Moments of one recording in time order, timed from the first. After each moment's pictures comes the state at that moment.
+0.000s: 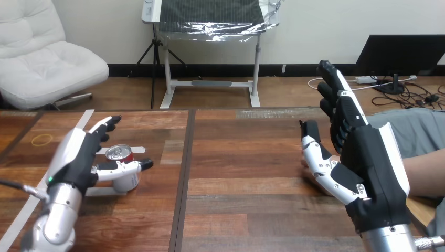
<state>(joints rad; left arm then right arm) -0.28 0.45 0.00 0.64 0.41 -0.24 0.07 0.32 -0.08 0.06 -0.49 -0.07 -0.20 0.08</state>
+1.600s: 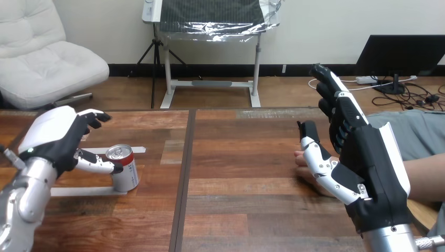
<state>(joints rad) -0.32 0.63 -0.07 0.51 0.61 -0.13 -0.04 0.32 -0.09 0.06 -0.49 -0.05 -0.20 0.10</state>
